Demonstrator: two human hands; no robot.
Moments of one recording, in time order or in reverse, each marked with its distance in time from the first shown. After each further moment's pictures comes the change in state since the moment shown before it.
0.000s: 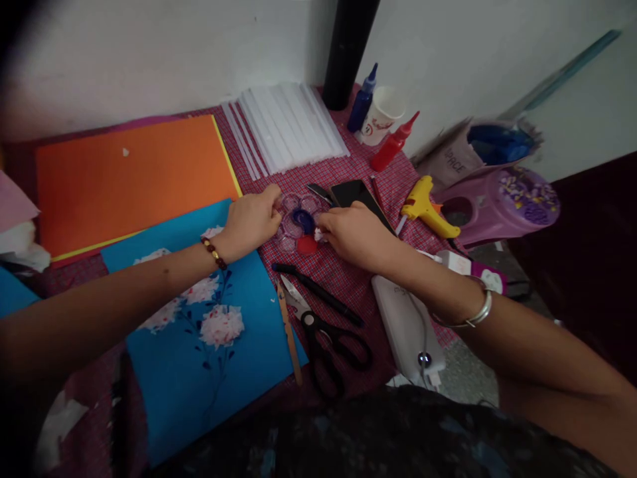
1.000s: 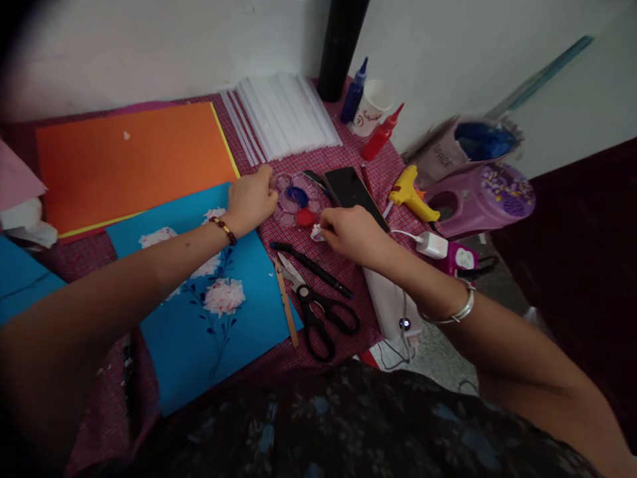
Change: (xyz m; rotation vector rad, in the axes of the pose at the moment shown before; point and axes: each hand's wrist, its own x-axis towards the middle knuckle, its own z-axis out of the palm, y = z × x) left_hand 0.003 0.003 0.005 -0.093 0.017 -0.154; right_hand -0.032 -0.022 -0.001 0.188 -0.022 0.224
